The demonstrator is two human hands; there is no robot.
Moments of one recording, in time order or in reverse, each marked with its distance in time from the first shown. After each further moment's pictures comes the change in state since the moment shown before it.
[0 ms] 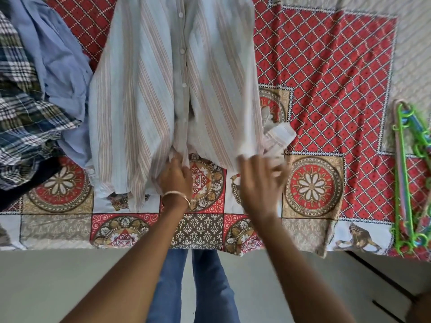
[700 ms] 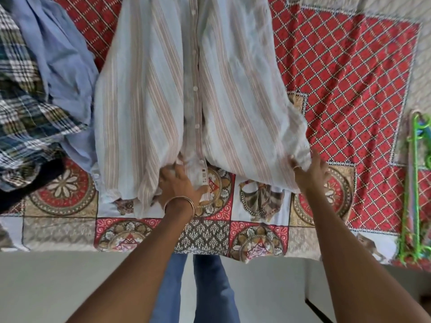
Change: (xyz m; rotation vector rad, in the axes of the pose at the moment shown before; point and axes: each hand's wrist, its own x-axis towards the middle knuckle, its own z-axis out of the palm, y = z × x) left_hand 0.024 -0.002 -0.025 0.543 -0.335 -0.166; right_hand 0.042 0.102 0.064 0.542 -0.687 0.982
